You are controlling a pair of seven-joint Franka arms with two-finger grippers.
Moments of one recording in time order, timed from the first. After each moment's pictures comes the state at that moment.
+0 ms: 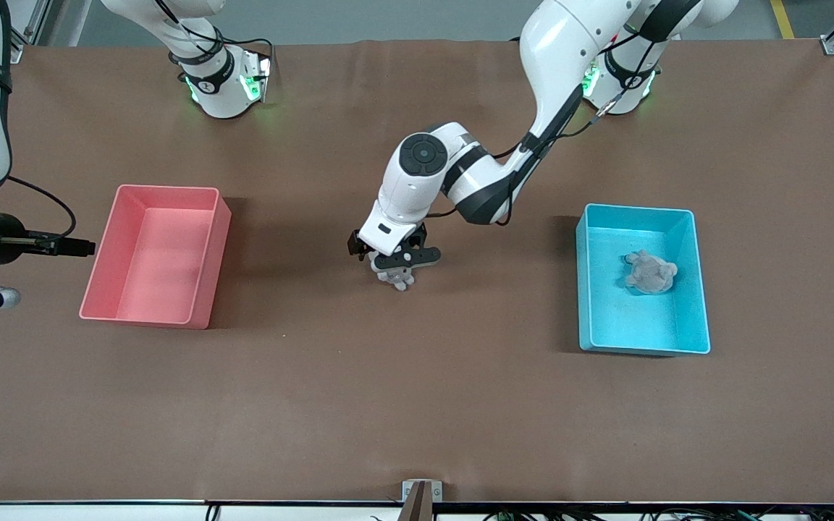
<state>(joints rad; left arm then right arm) -0.68 0.77 -0.23 -1.41 0.10 2.40 -1.09 -0.02 0.31 -0.11 -1.45 0.02 1.47 0.02</state>
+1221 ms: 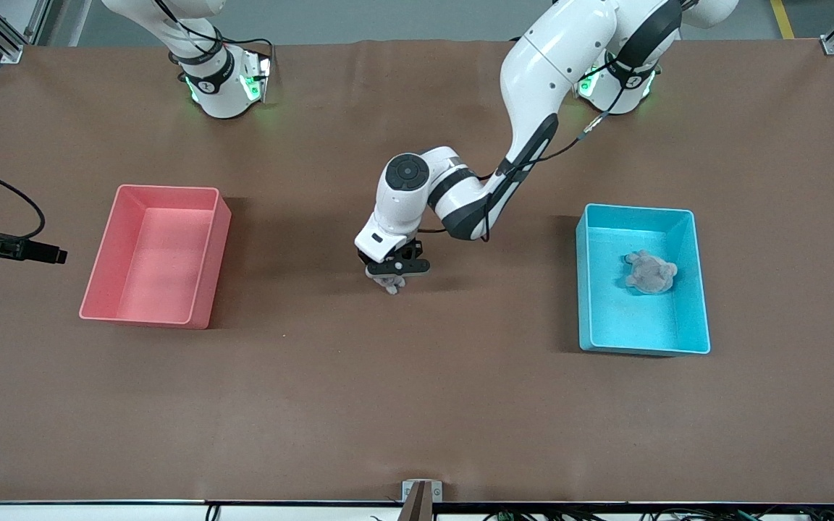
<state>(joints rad) -0.70 0.88 -0.22 -1.39 0.20 2.47 -1.09 -0.05 0.29 -0.13 -1.42 0.02 1.52 0.02</state>
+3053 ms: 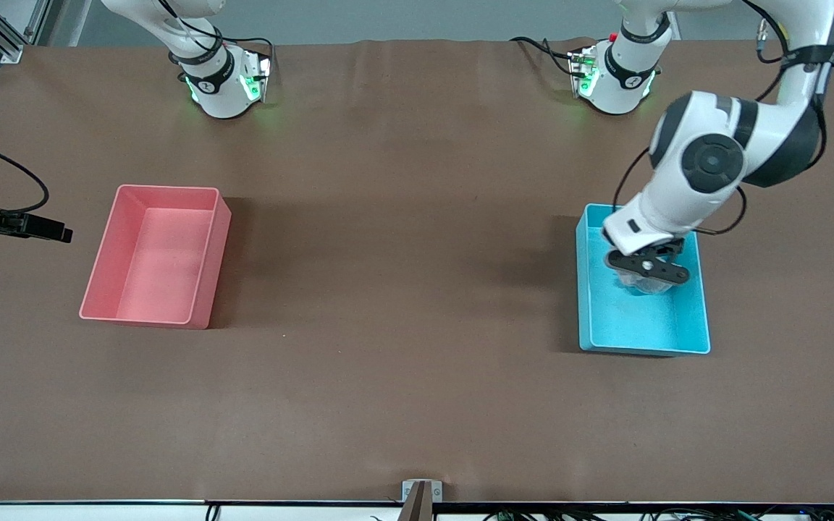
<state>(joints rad) 0.00 0.15 -0.24 -2.04 0.16 2.09 0.04 -0.02 0.22 -0.10 -1.45 0.03 1.47 0.02</state>
